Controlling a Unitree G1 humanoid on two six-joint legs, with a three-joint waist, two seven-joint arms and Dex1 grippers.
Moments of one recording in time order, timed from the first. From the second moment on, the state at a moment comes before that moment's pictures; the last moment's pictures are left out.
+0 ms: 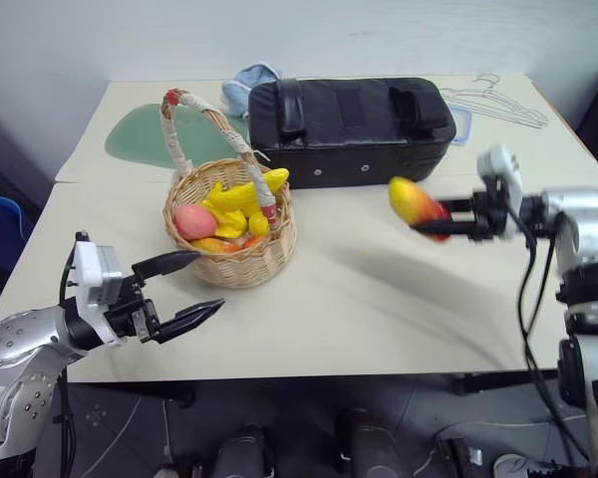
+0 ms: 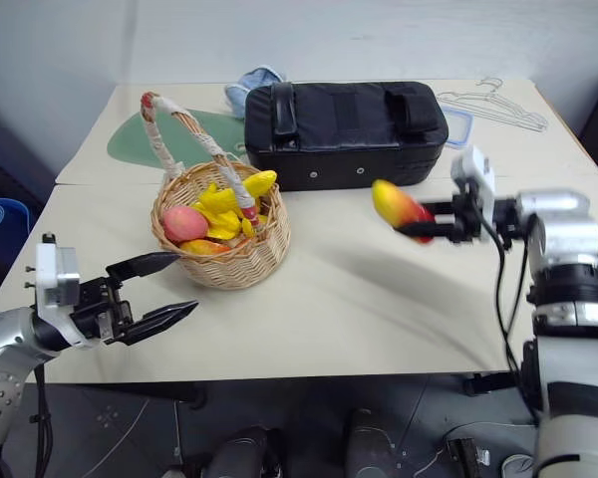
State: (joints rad) left arm 0.05 0.73 0.45 -0.42 -0.77 0.44 -0.91; right arm -1.08 -0.66 -0.03 0.59 0.34 0.54 1.40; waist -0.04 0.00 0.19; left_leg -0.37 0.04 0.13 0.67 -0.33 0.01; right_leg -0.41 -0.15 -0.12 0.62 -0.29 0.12
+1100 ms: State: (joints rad) left arm 0.01 0.64 0.40 -0.42 -0.75 0.40 -0.80; right arm -1.46 -0.12 0.11 1.10 0.16 0.23 1.30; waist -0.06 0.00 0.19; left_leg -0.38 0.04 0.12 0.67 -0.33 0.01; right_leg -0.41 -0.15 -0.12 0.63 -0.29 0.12
